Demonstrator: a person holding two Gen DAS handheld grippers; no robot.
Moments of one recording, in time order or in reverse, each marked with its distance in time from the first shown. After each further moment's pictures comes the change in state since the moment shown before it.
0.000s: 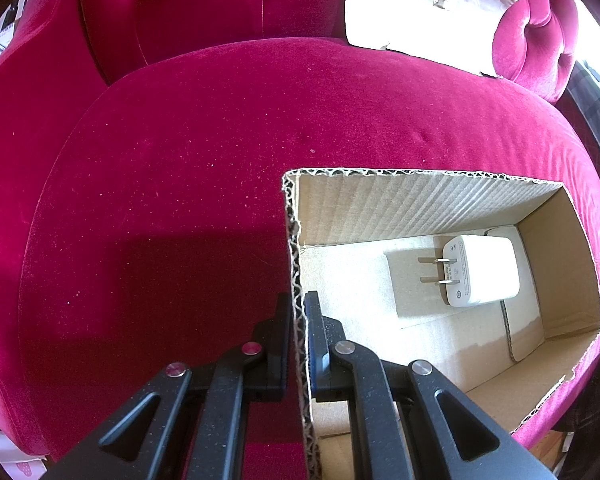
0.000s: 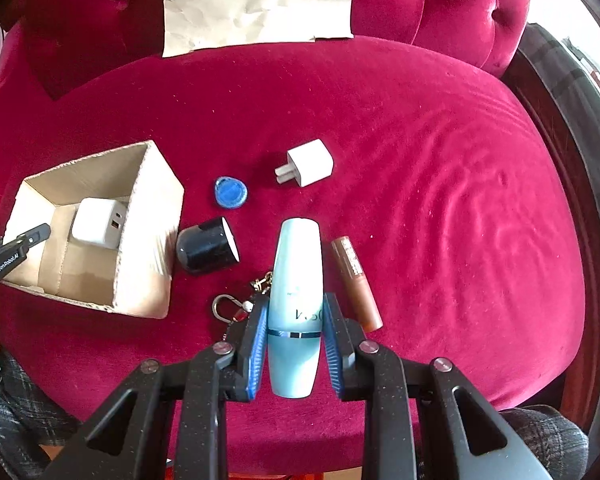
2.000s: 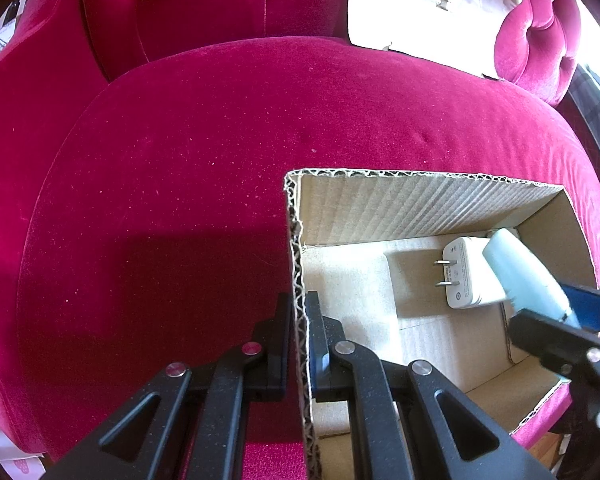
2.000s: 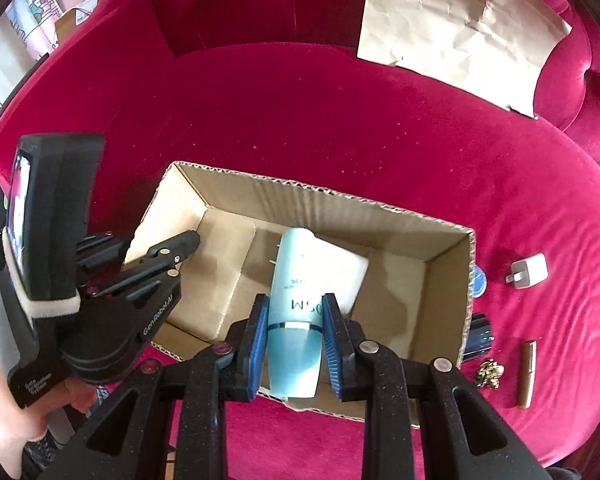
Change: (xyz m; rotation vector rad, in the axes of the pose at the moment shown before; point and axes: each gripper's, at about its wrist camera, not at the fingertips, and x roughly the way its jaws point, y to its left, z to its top) left arm -0.001 0.000 0.000 -0.001 0.000 -0.004; right arm 0.018 0.175 0.044 -0.260 0.008 0.223
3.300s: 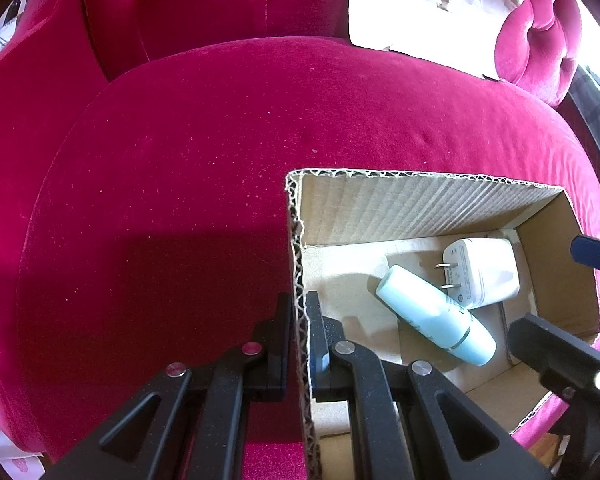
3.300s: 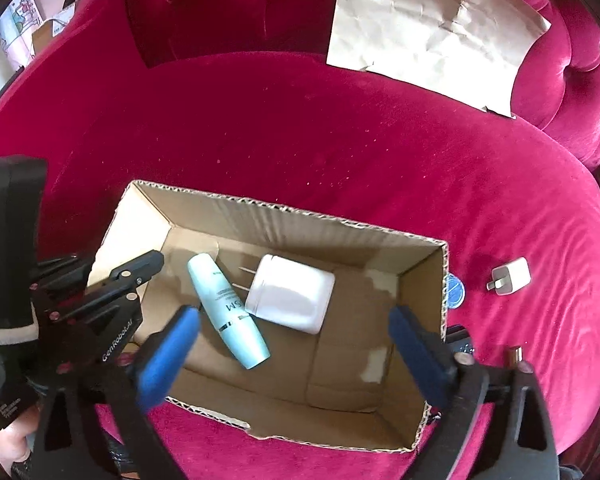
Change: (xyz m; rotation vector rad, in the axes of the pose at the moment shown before) left arm 0.004 -0.001 -0.006 -0.003 0.000 -0.003; right arm 0.009 -0.024 0.007 0.030 -0.043 -0.070
